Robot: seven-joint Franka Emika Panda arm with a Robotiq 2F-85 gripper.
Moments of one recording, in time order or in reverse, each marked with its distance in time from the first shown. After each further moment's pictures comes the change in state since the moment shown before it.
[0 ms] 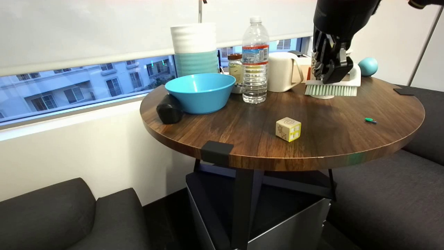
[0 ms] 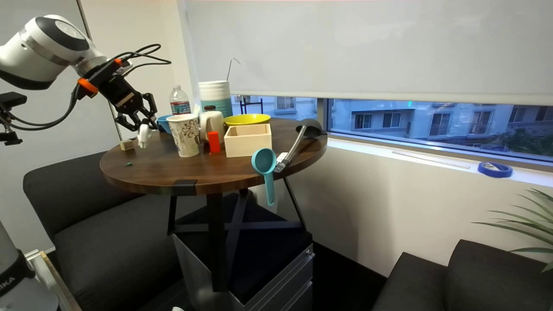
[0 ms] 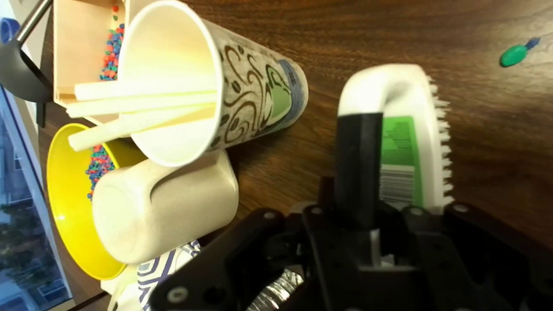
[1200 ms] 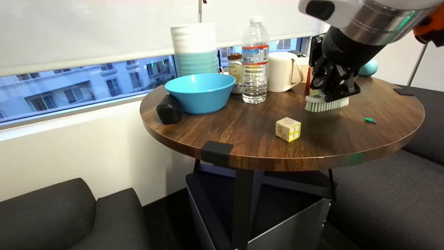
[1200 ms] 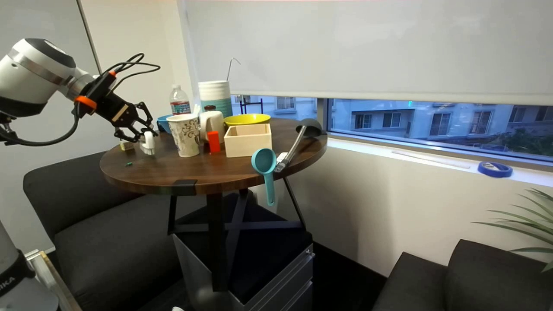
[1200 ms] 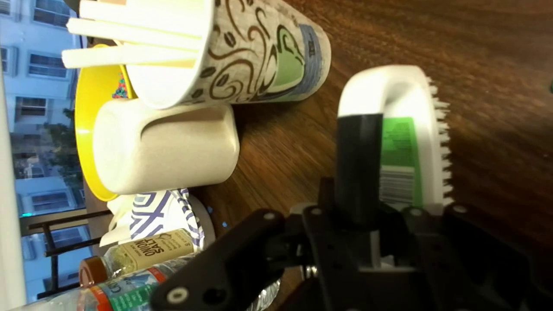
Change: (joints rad) arm 0.082 -0.040 -0.017 -0.162 -0.306 0.172 0.080
